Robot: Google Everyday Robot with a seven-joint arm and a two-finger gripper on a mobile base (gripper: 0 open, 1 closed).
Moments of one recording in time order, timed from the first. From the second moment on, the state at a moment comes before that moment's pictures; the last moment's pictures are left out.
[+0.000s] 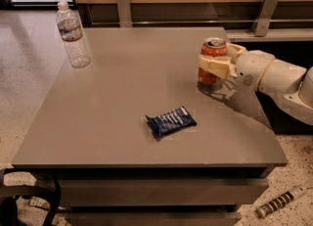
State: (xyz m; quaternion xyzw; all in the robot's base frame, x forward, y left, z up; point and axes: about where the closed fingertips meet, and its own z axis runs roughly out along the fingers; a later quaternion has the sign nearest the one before) arm 0.621 -0.161 0.909 -0.30 0.66 0.24 0.65
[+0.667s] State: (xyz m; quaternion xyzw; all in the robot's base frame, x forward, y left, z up) arm 0.624 -0.085 0.967 -0.36 0.64 0.21 0.65
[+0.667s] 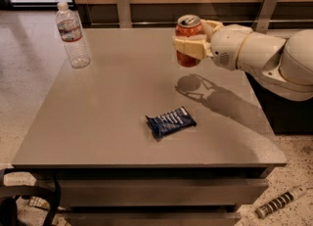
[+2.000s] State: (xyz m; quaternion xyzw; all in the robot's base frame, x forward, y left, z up) arm 0.648 0.092 0.960 -0.43 0.58 0.33 0.61
